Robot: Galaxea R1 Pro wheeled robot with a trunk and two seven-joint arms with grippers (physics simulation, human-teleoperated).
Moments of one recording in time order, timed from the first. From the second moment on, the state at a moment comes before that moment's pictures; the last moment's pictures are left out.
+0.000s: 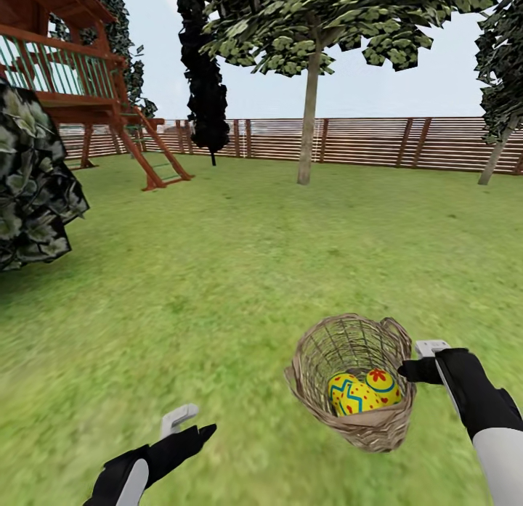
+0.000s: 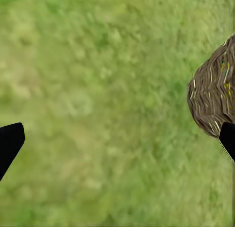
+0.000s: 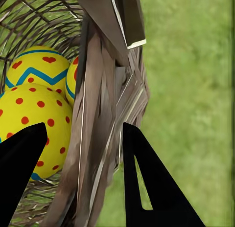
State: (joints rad) left arm -0.15 -0.04 0.04 -1.22 0.44 0.65 -0.10; right arm -0.65 -0.27 -0.22 -0.89 0.31 0.82 0.37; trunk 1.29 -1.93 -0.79
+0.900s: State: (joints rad) left arm -0.15 0.02 0.05 -1.22 0.43 0.65 -0.60; right arm -0.65 -0.27 -0.22 -0.89 0.31 0.82 0.37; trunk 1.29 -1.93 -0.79
